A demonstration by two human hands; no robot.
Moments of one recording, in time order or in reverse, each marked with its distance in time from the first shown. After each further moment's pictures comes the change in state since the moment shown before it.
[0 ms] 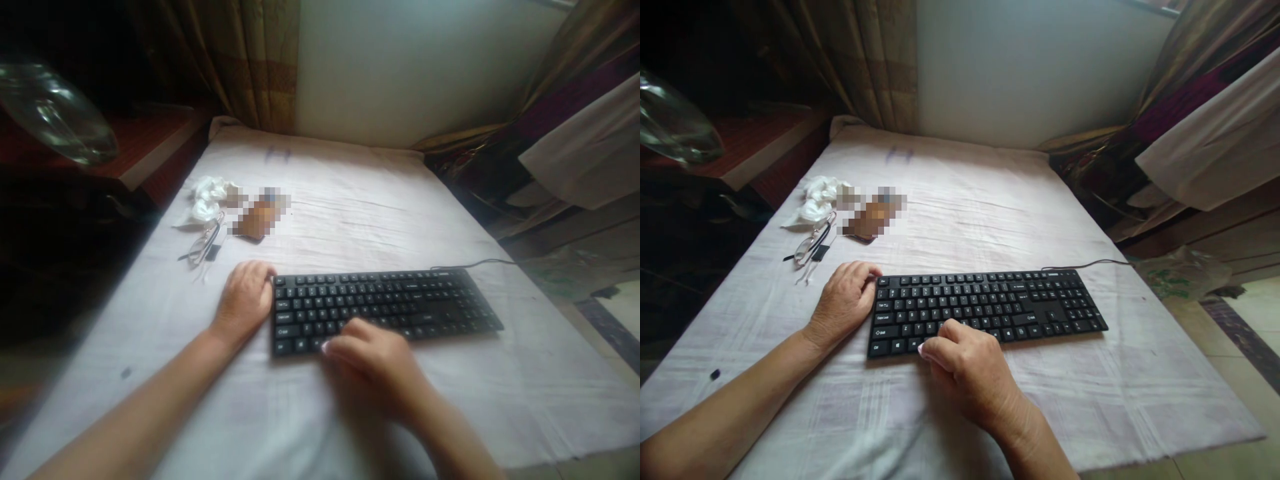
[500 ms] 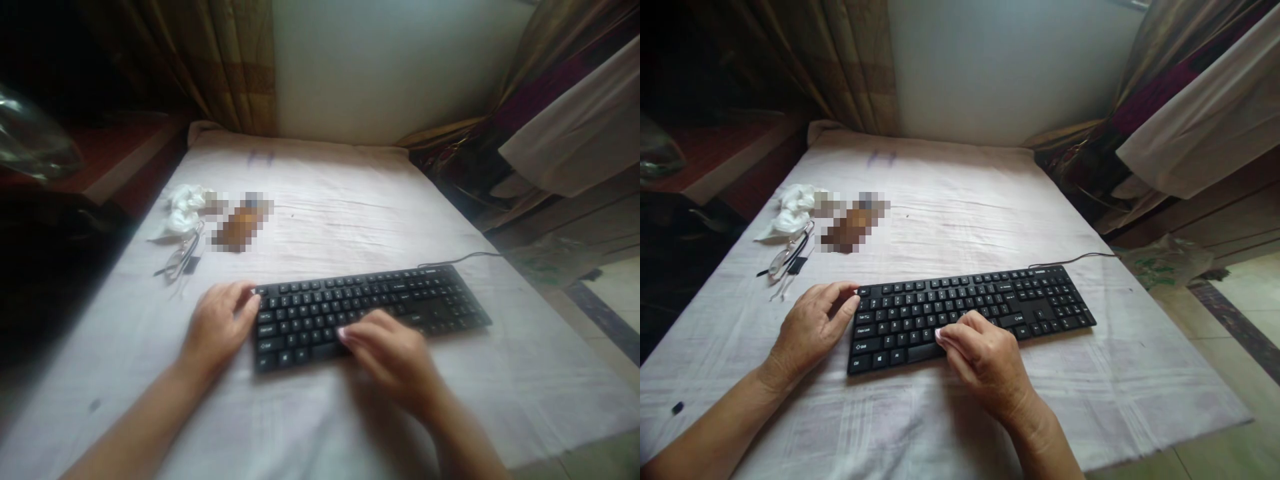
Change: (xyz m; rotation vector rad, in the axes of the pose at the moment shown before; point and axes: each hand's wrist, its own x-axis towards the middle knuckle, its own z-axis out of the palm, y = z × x) left_hand -0.015 -0.003 -0.010 -0.068 -0.023 -0.063; right_hand -0.013 0.030 -0.015 0.093 0.184 0.157
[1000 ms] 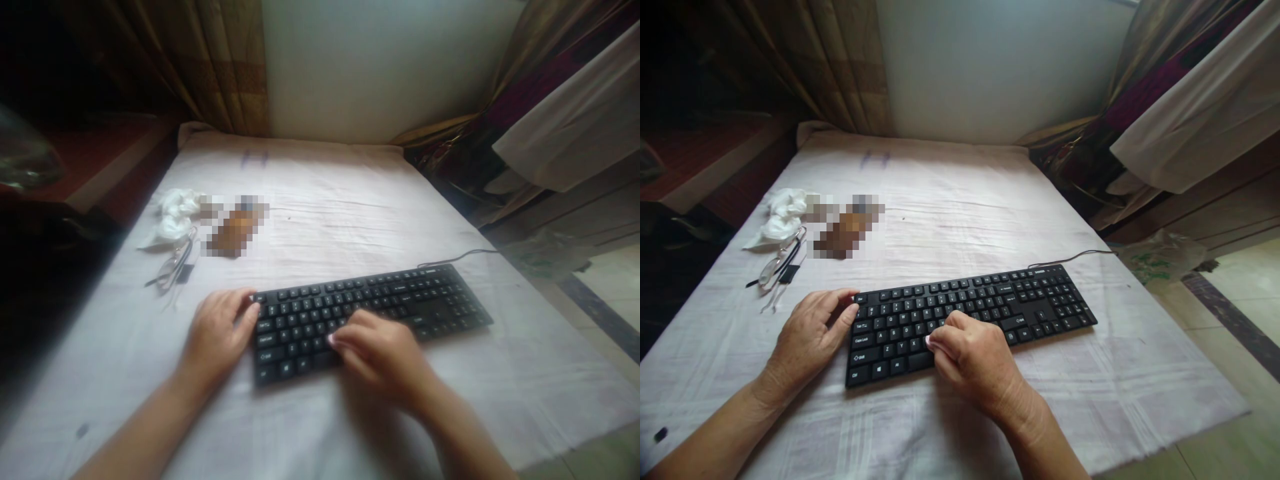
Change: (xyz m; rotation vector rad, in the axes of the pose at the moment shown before) left_hand 0.003 -0.003 0.005 -0.022 -0.003 0.042; right_hand 0.020 -0.007 0.007 -0.085 -0.129 -0.007
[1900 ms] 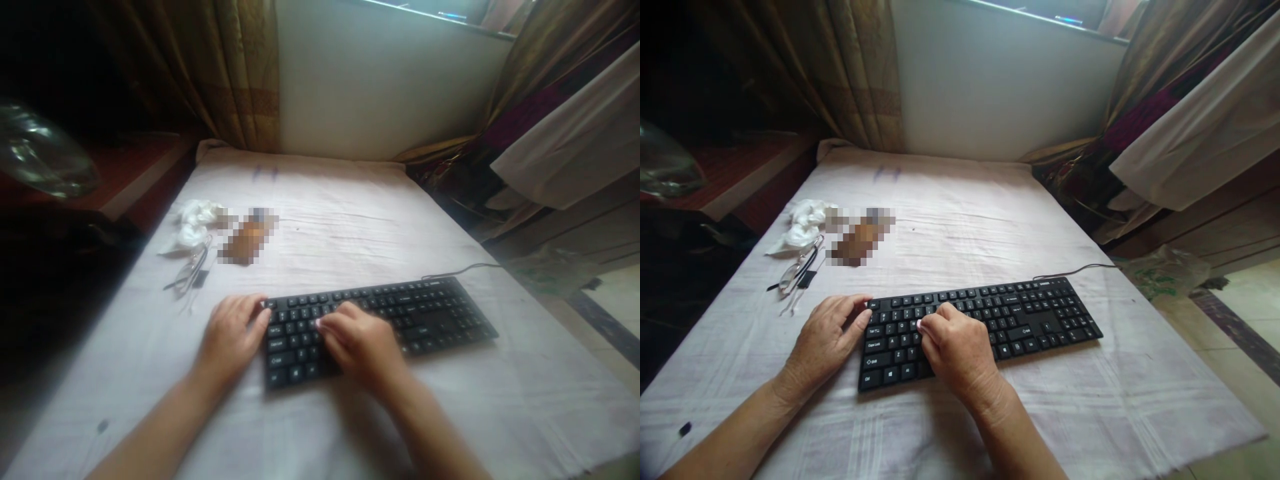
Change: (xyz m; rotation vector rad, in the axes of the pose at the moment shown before) left_hand 0.000 0.000 0.001 -0.044 0.015 0.005; right_hand 0.028 -0.017 0.019 -0.137 0.068 0.042
